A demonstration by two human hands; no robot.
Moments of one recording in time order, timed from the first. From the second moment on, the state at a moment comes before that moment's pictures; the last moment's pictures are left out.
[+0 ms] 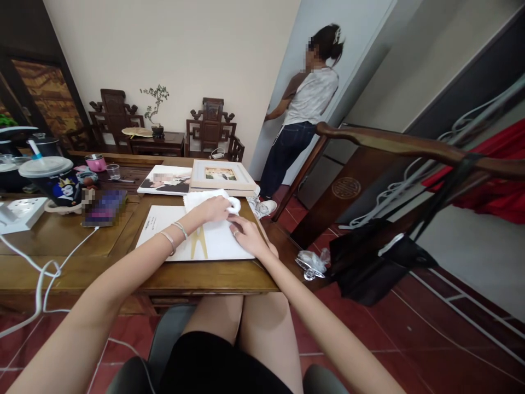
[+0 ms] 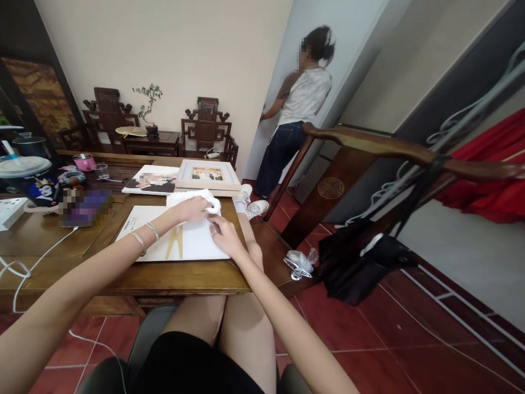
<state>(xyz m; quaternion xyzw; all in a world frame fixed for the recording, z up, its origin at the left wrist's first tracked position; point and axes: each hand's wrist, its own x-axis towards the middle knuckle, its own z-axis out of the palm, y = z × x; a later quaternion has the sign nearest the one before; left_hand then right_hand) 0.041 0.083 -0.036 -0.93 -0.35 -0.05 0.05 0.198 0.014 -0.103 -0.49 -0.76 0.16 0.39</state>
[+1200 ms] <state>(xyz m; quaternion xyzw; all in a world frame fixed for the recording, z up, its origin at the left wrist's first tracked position) 0.001 0.023 -0.048 -0.92 -0.39 -0.03 0.09 0.201 0.017 -0.110 -0.49 -0.75 0.17 0.40</state>
